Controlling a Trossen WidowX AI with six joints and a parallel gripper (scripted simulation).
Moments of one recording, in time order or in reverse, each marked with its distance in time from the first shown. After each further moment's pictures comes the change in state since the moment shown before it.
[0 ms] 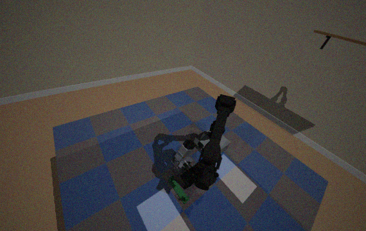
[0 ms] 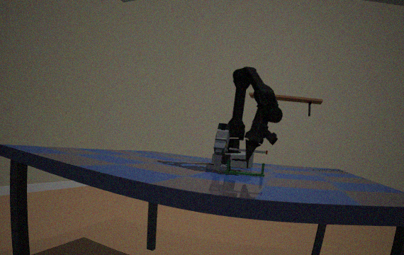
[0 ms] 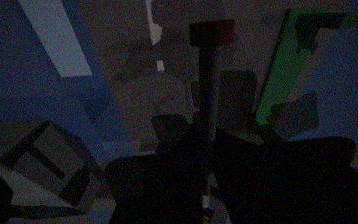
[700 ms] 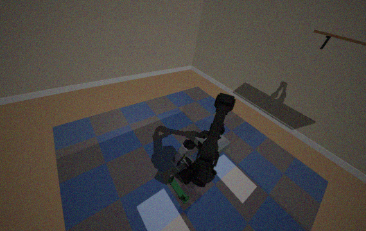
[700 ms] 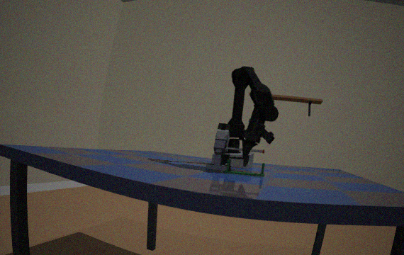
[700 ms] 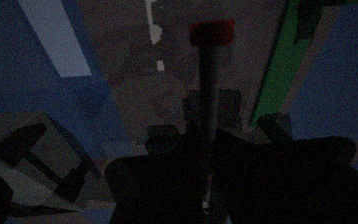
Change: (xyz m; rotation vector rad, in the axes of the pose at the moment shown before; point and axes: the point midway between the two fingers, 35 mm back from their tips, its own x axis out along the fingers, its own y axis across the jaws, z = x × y) arm 0.001 -0.001 -0.013 0.001 -0.004 -0.001
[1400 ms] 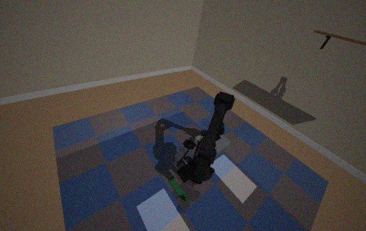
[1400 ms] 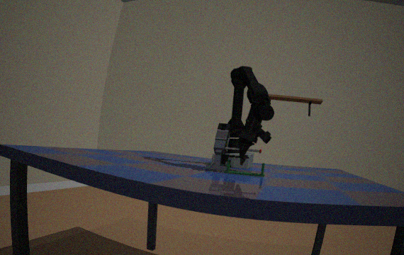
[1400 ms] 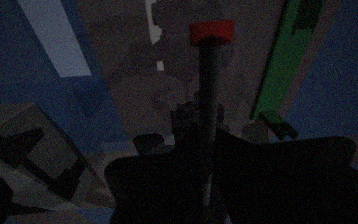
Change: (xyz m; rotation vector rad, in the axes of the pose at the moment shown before) arm 0.003 0.000 -0.012 0.000 -0.003 -0.001
